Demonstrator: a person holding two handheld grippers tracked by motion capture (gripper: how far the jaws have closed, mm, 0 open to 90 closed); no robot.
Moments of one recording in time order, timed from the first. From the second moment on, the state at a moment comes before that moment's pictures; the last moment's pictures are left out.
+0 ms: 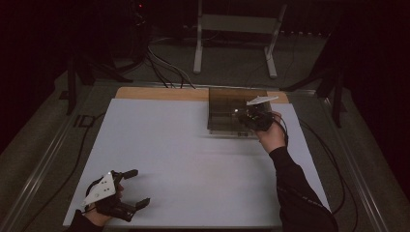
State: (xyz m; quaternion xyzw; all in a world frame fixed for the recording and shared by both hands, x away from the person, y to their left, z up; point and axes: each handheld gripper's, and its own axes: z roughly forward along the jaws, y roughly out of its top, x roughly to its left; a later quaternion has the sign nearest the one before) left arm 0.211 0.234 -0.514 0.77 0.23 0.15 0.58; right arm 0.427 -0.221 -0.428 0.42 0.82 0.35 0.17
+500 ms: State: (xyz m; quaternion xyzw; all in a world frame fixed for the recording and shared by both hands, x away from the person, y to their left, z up) left arm 0.212 0.234 -0.514 0.76 0.23 0.15 0.58; right arm 0.432 -0.224 -0.439 0.43 0.82 0.34 0.17
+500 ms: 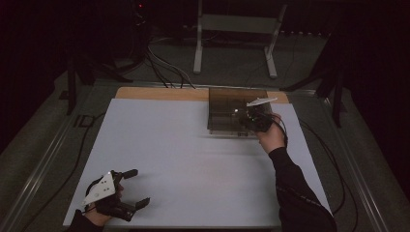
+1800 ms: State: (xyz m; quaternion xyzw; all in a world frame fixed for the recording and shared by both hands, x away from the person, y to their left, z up) left arm 0.212 0.234 -0.514 0.76 0.23 0.15 0.58; right arm 0.427 -0.230 -0.424 0.44 0.80 0.36 0.16
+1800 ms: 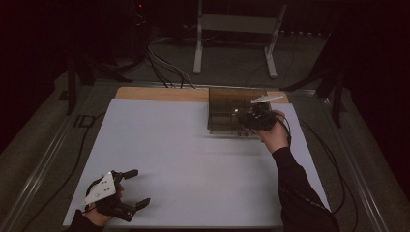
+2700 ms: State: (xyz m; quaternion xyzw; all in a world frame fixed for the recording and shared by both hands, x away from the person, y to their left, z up) left arm 0.212 0.234 -0.514 0.76 0.23 0.15 0.59; right arm 0.389 -0.205 -0.380 0.37 0.79 0.45 0.19
